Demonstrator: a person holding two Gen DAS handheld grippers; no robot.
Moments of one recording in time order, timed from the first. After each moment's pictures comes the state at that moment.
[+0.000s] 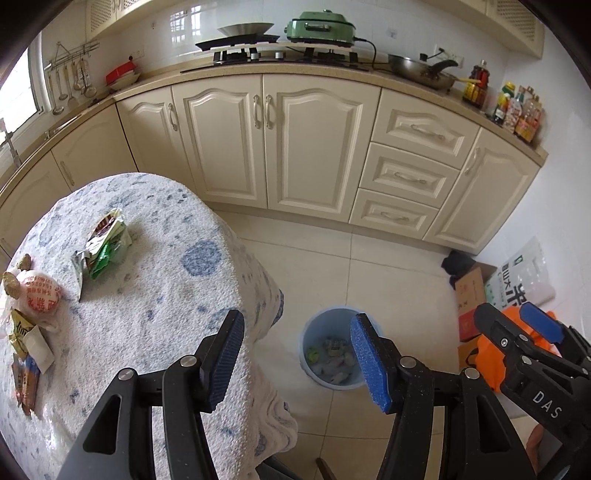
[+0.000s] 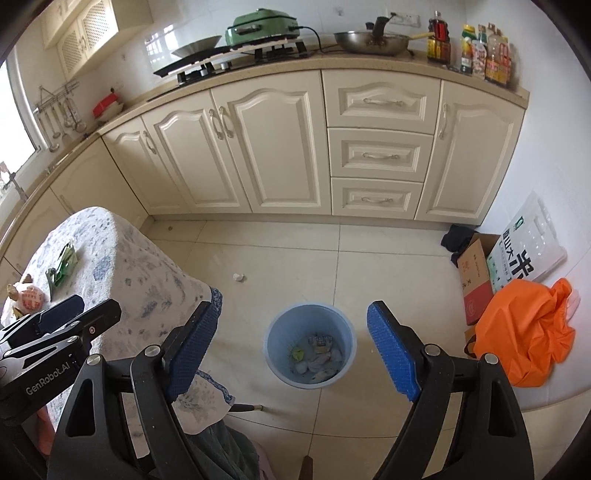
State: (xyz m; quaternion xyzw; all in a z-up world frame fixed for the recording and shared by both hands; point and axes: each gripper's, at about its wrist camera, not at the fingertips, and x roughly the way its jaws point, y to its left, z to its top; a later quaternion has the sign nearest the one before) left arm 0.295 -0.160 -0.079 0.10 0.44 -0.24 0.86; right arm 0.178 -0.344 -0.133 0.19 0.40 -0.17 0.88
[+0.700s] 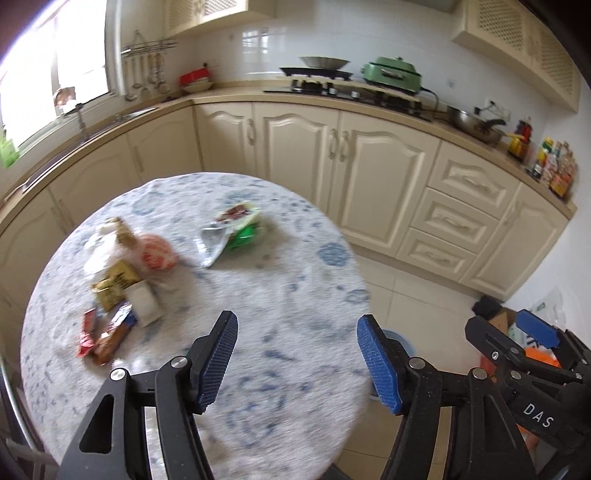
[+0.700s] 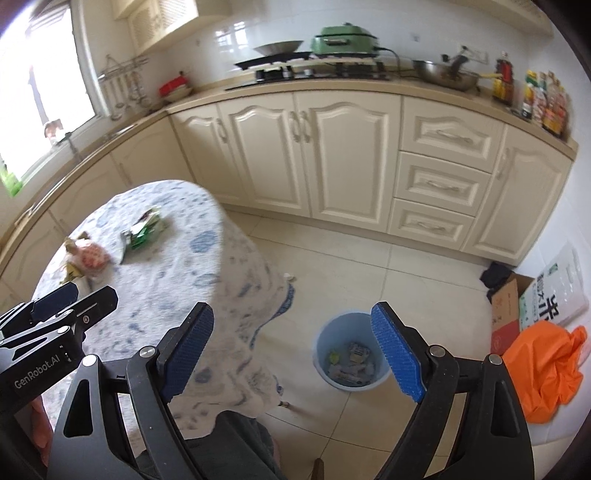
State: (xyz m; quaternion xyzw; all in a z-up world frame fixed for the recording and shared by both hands) left arm 0.233 -0.021 -0.027 0.05 0.40 -0.15 0.90; right arm 0.185 -0.236 -0.099 0.12 0.38 -0.05 0.91
